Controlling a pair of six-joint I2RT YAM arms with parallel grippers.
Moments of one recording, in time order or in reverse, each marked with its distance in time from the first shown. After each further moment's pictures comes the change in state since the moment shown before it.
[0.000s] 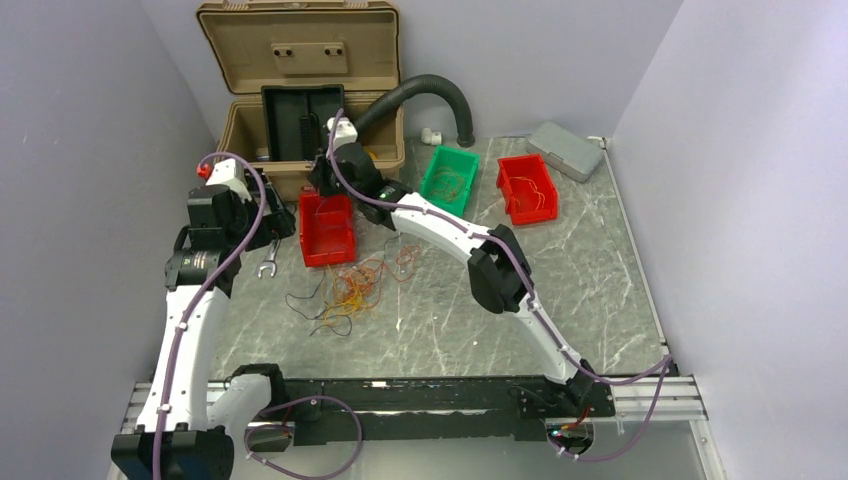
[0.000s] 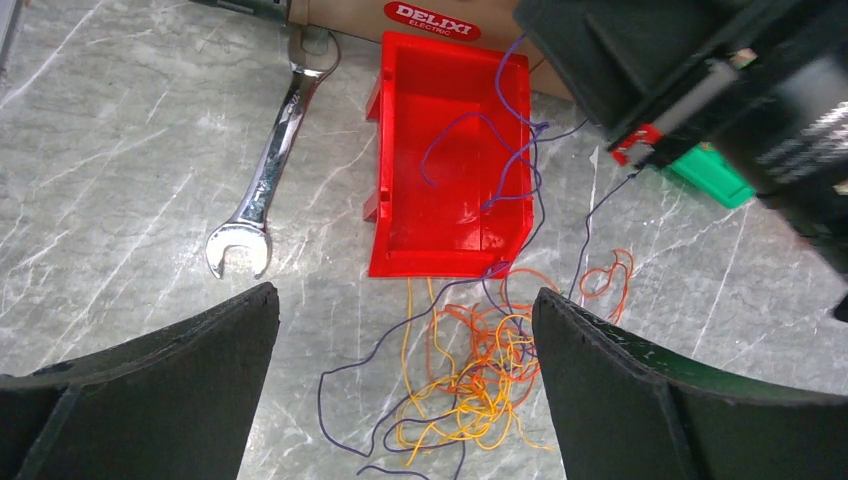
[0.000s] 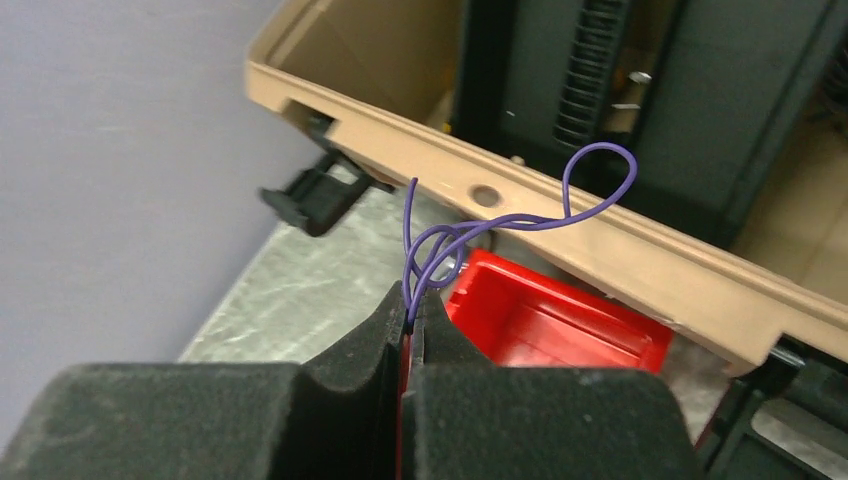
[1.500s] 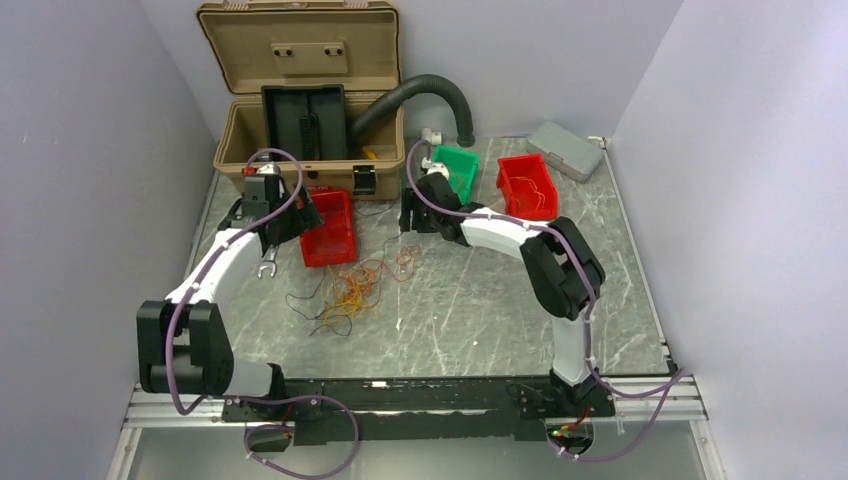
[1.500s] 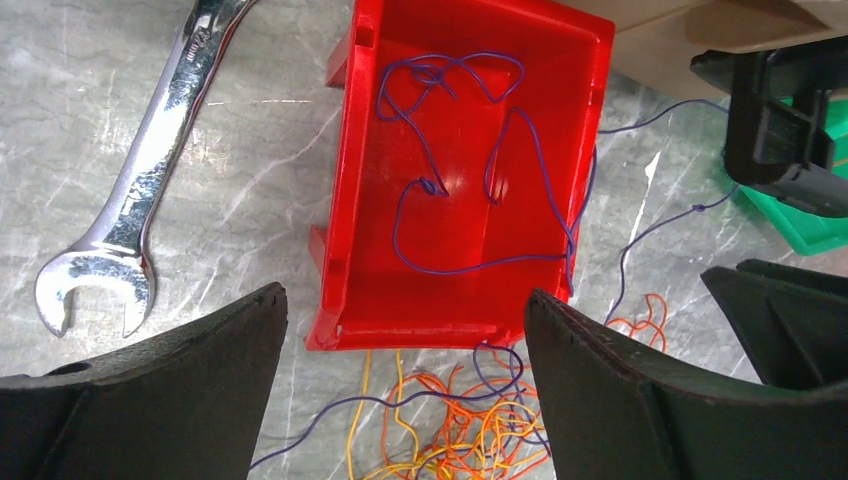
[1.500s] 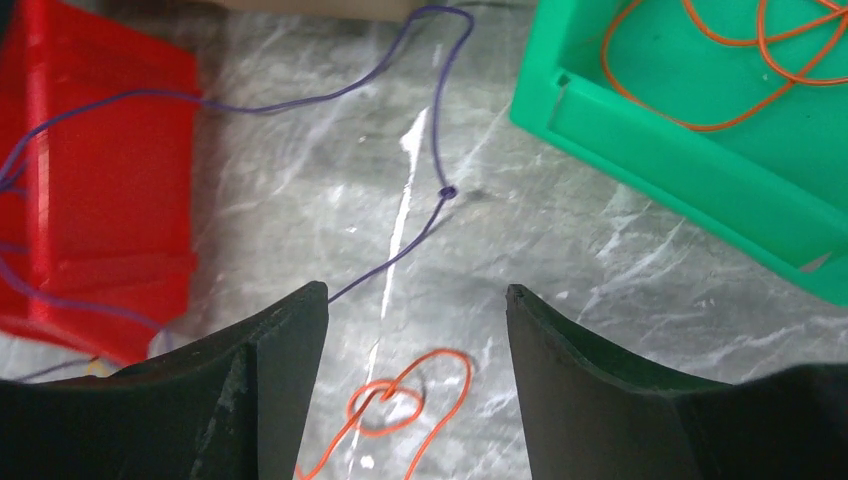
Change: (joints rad) left arm -0.094 0.438 -0.050 0.261 -0.036 -0.176; right arm -0.224 -0.426 -0.885 -0.030 0.057 0.035
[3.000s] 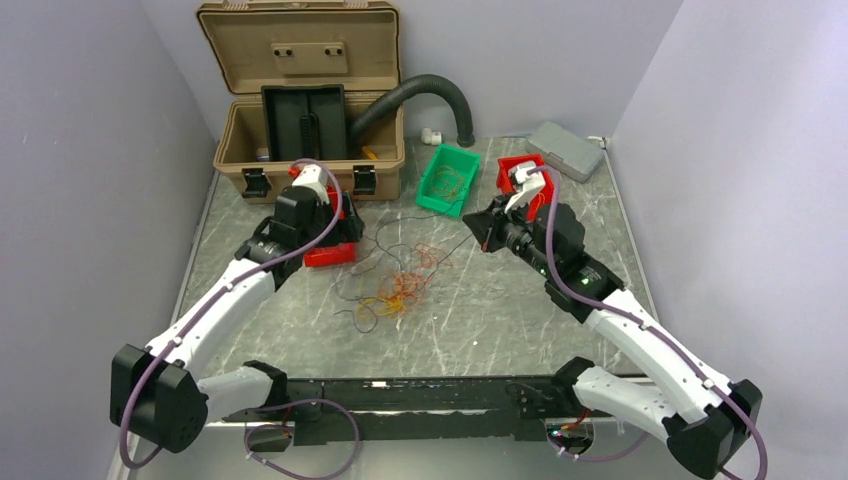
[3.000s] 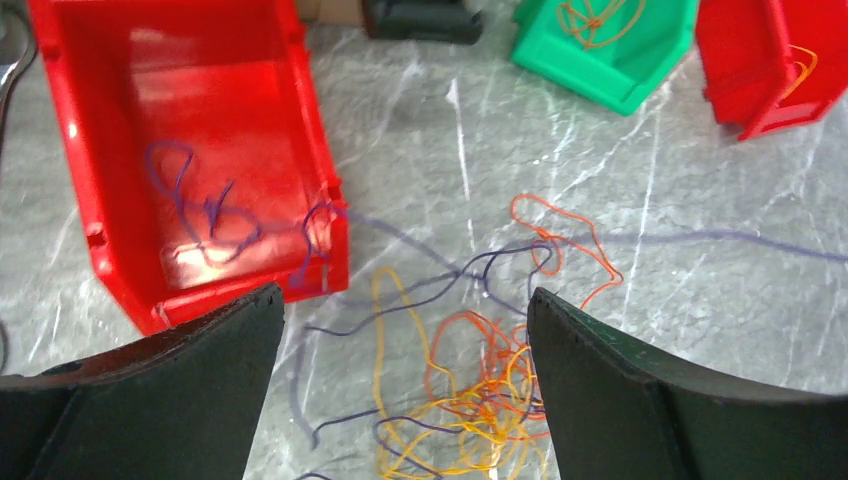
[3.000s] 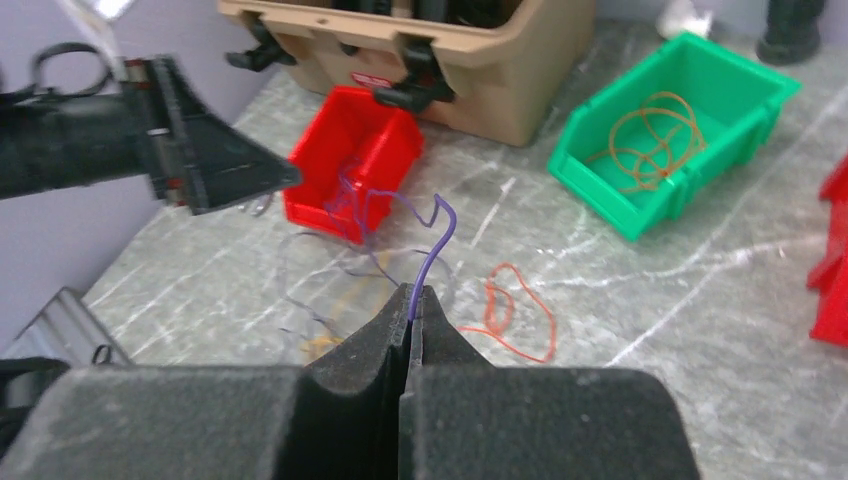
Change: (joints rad) left arm -0.336 -0.237 -0.102 0.082 -0.093 0.043; right arm -0.035 -1.033 -0.496 -0.035 -0.110 -0.184
